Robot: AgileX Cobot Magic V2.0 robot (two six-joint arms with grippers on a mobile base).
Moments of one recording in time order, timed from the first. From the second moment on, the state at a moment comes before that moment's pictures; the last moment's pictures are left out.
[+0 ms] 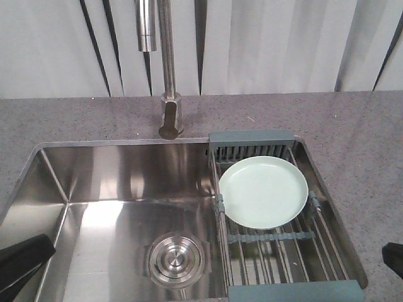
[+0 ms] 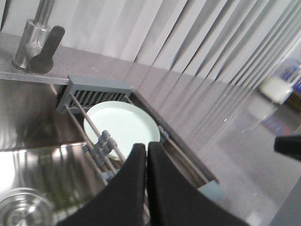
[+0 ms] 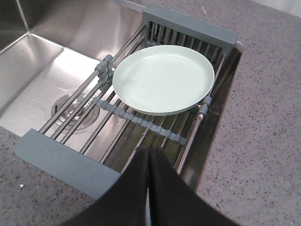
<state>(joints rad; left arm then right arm) 0.01 0.43 -0.23 1.53 -0.69 -2.11 0.16 0.45 -0.53 0.30 0.77 -0.48</state>
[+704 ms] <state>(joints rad) 0.01 0.31 0.01 0.41 0.00 -0.61 0.16 0.45 -0.53 0.31 0.77 -0.48</state>
